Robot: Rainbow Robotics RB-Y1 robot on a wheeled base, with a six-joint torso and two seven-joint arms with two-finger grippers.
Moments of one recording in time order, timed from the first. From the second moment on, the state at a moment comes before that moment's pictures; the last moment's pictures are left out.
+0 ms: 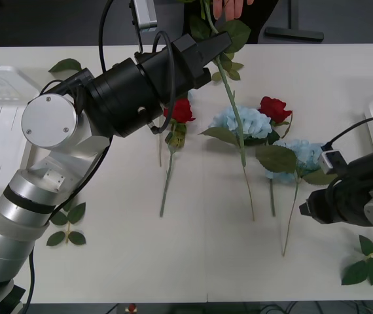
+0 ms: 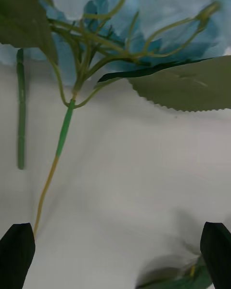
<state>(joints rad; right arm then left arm) -0.12 -0.94 0.38 -2.12 -0.61 1.40 1.03 -0.45 0.34 -0.32 -1.83 1.82 0.48 -2.07</state>
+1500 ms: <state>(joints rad) -0.24 -0.63 0.44 -1.85 -0.46 1.42 1.03 -0.45 0.34 -0.32 -1.83 1.82 0.48 -2.07</state>
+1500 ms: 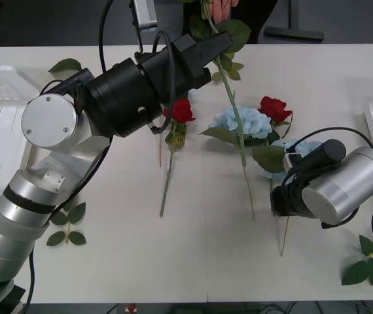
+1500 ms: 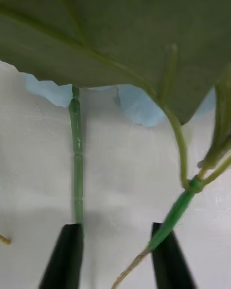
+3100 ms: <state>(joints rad) -0.38 -0.65 -0.09 -1.99 -0.98 1.27 1.26 -0.45 0.34 -0.32 -1.83 1.82 0.48 -2.07</state>
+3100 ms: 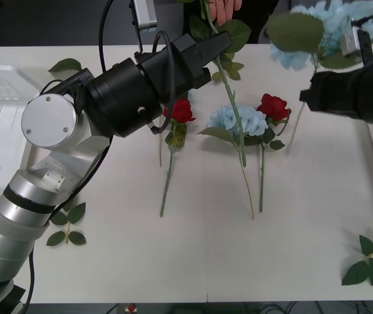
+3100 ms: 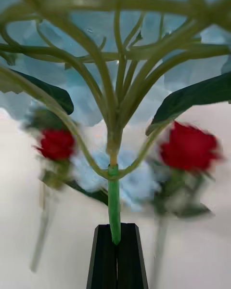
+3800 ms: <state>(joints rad) -0.77 -0.38 0.11 -1.64 -1.03 0.65 1.48 -0.45 0.34 -0.32 -1.83 1.83 0.48 -2.07</state>
